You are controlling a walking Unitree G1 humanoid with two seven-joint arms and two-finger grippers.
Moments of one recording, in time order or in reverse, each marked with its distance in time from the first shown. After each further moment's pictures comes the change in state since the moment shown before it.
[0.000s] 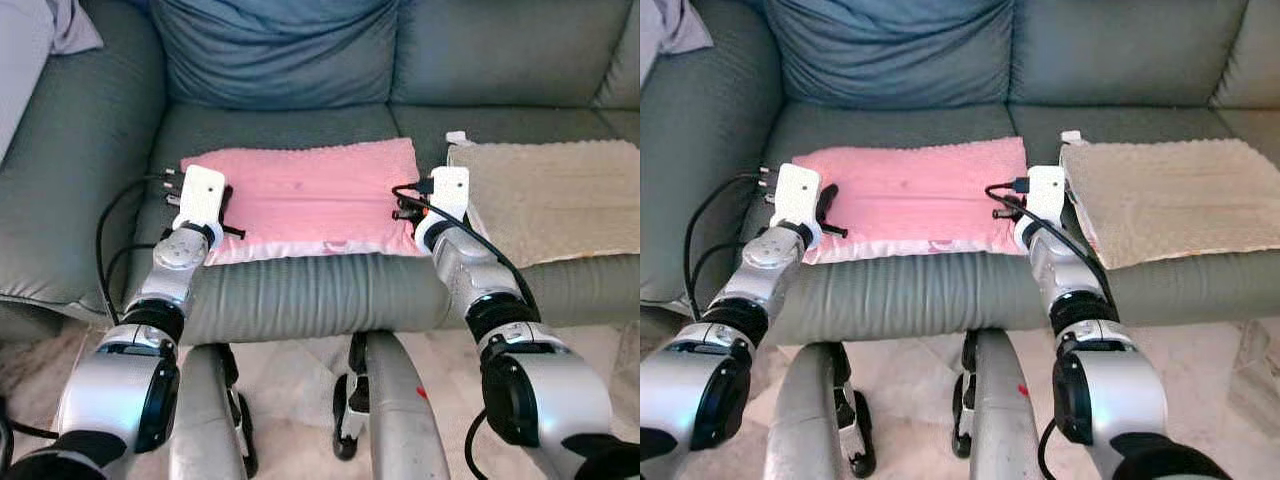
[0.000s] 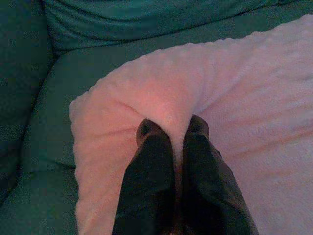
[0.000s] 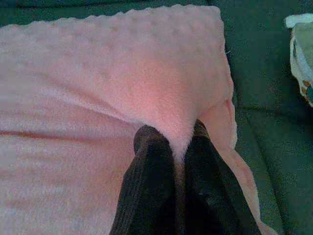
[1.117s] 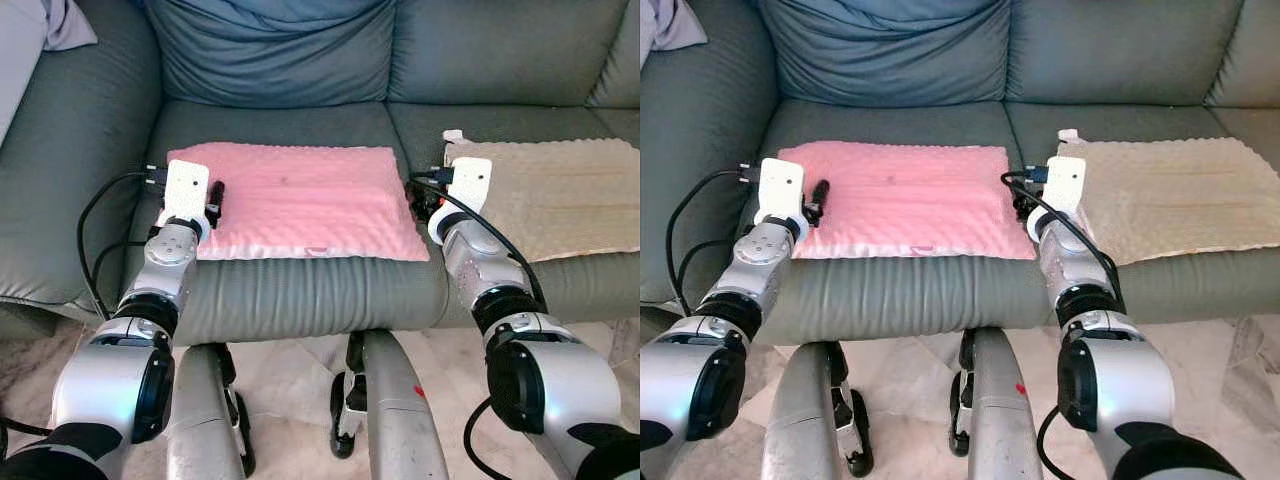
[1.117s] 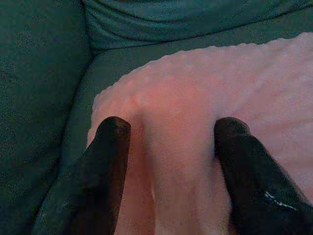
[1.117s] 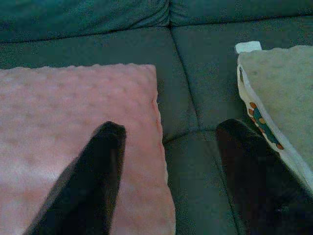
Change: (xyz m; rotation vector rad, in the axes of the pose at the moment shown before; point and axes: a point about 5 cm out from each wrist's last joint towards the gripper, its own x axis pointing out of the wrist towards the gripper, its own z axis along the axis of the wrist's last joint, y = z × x) left arm 0.000 0.016 0.003 0.020 -0.007 0.133; right arm 0.000 -0.013 0.015 0.031 -0.100 -0.095
